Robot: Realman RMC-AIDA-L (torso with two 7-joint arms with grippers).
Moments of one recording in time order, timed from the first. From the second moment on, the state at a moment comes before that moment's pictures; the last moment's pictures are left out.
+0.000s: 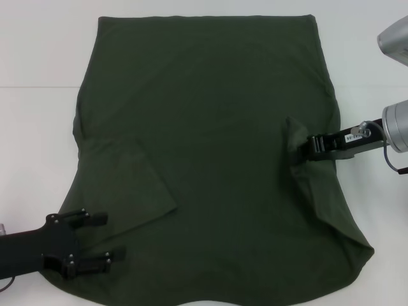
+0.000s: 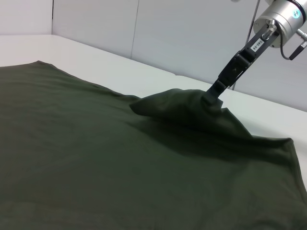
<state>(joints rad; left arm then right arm) -0.39 -2.11 0.42 0.71 2.25 1.65 -1.17 0.81 2.02 -0.80 -0.73 -2.41 -1.37 2.50</state>
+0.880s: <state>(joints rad) -0.39 -2.10 0.41 0.71 2.23 1.66 -1.24 0.71 2.01 -0.79 -0.70 -2.13 -1.43 2.28</state>
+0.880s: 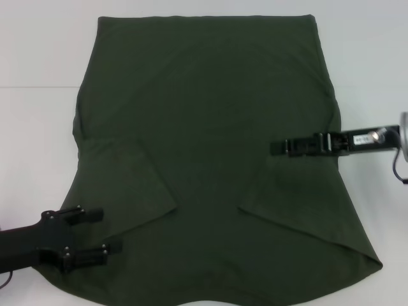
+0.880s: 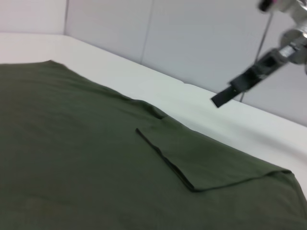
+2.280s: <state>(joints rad) -0.34 -2.09 0.41 0.69 2.20 1.71 -1.25 0.34 2.09 -0.75 -0.53 -1.89 -1.54 0.88</state>
